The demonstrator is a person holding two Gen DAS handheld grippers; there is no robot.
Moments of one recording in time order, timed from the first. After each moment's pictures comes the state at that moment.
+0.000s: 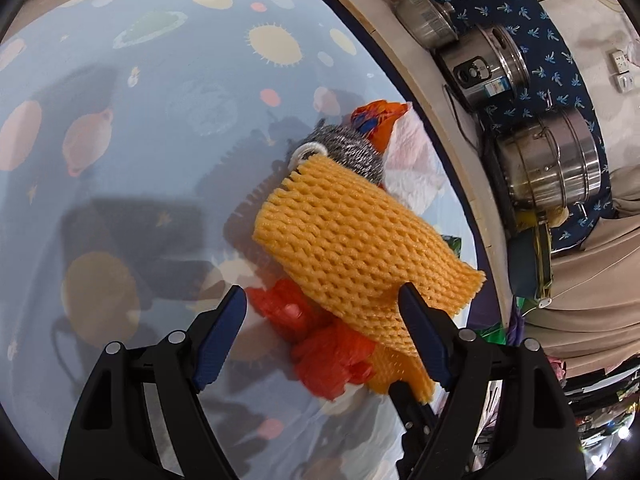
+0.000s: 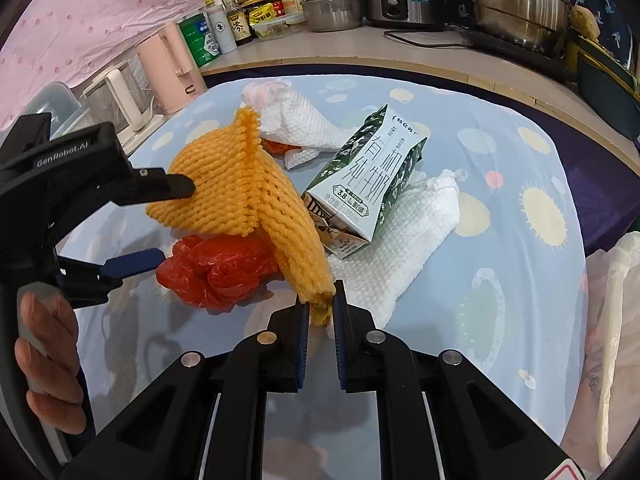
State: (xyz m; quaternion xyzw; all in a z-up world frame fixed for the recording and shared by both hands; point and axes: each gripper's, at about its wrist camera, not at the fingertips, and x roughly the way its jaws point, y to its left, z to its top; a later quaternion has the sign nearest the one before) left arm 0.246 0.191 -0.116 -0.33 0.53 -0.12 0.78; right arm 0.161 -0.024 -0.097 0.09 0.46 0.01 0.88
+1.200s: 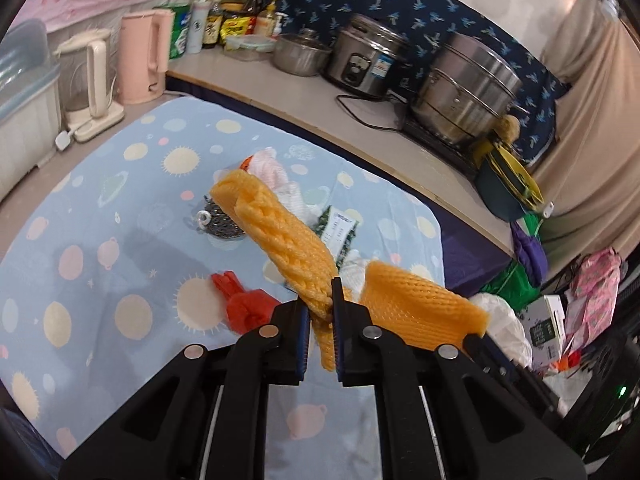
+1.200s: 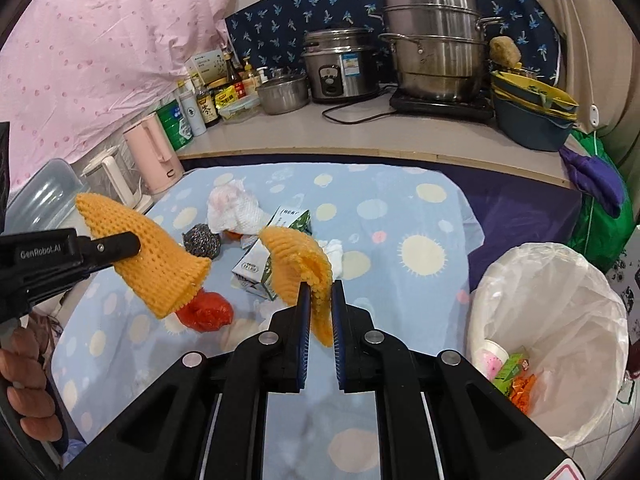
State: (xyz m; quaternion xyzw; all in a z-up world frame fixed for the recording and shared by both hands) left arm 0.149 0.111 0.020 -0.10 0.42 -0.18 0.88; right arm 0.064 -0.101 0.002 0.12 0.35 -0.07 0.93
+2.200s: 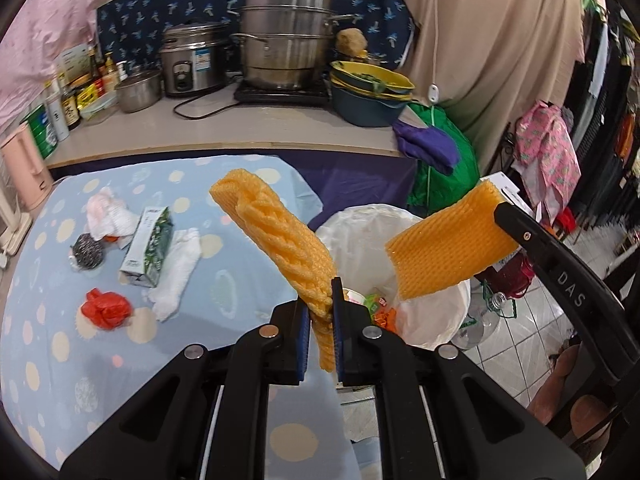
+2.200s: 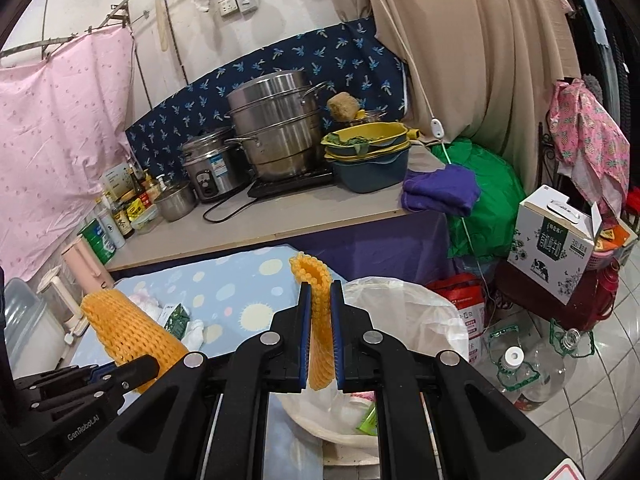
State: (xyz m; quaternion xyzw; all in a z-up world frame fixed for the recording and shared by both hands) left arm 0.018 -0.079 0.043 0.08 0.39 -0.34 0.85; right arm -0.084 -0.257 0.057 0.19 0.23 -0.24 0.92
